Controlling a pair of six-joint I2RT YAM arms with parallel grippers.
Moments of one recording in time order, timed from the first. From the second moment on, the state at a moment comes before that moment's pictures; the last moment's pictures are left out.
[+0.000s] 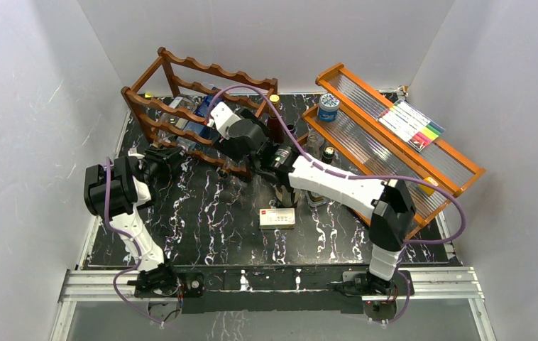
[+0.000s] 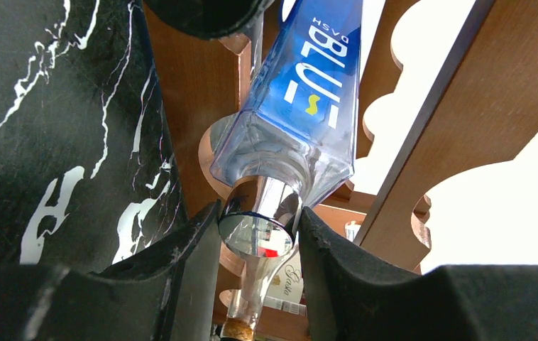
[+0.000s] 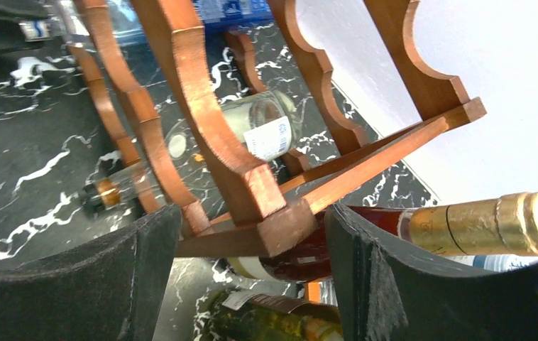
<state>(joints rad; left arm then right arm) 0.35 1.98 0.64 1.04 0.70 -1.39 1.06 1.77 1.62 -0.24 0.52 -0.29</state>
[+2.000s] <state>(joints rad) 0.49 0.91 0.60 -0.38 0.58 -0.79 0.95 1.94 1.74 -0.14 0.48 -0.43</state>
